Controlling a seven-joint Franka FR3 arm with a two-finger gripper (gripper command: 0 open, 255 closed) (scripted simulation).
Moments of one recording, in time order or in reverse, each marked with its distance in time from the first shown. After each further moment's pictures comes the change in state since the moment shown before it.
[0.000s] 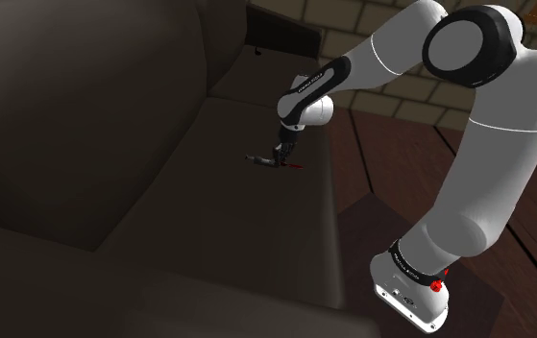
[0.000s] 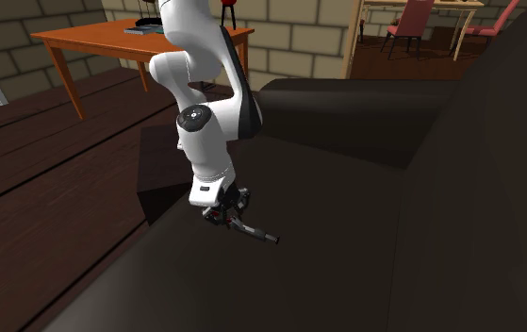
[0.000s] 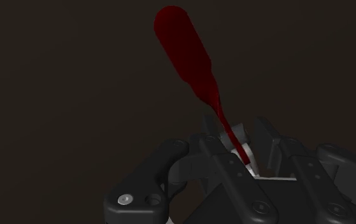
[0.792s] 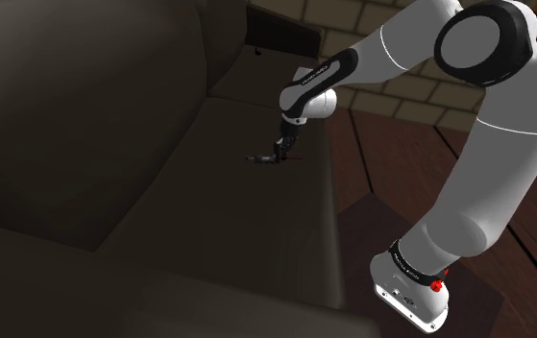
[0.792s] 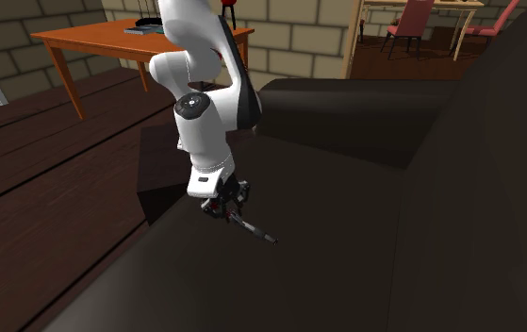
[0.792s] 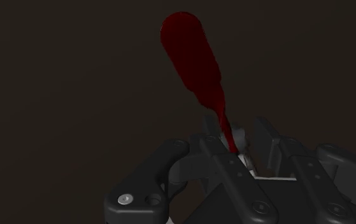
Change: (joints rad) arm 0.003 -0.055 -0.007 0.001 -0.016 -0.054 0.019
